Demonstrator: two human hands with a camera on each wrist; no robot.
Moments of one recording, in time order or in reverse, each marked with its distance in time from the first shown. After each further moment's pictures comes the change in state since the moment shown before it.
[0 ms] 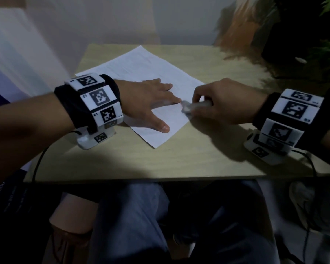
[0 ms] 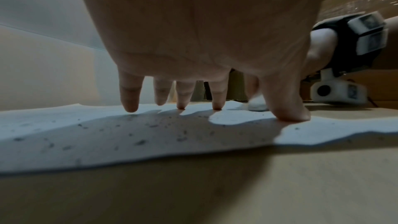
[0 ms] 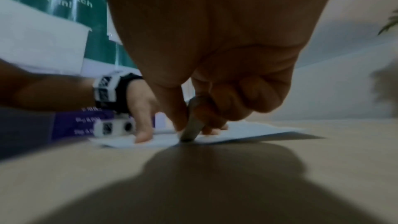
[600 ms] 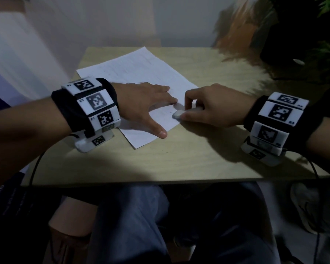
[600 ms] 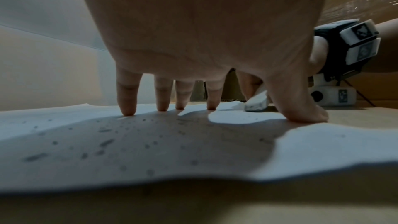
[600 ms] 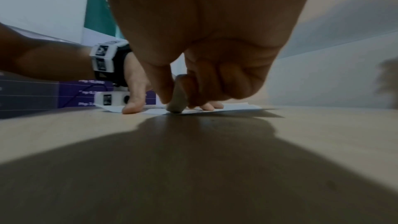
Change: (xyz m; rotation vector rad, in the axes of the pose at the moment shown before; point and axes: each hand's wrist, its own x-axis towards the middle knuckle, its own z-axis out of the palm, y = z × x) left_hand 0.005 -0.005 0.001 0.006 0.013 -0.007; right_hand 0.007 -0.005 0.009 0.060 -0.054 -0.043
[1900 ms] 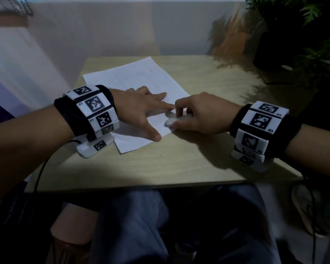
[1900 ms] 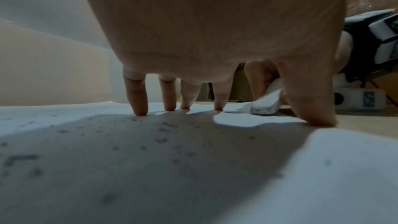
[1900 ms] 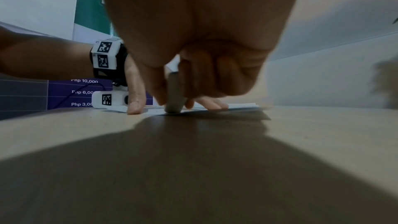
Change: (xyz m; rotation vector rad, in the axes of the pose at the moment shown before) left_hand -0.002 0.000 -0.007 0.069 -0.036 -0.015; right_hand -0.001 -0.017 0.003 0.071 -0.037 0.041
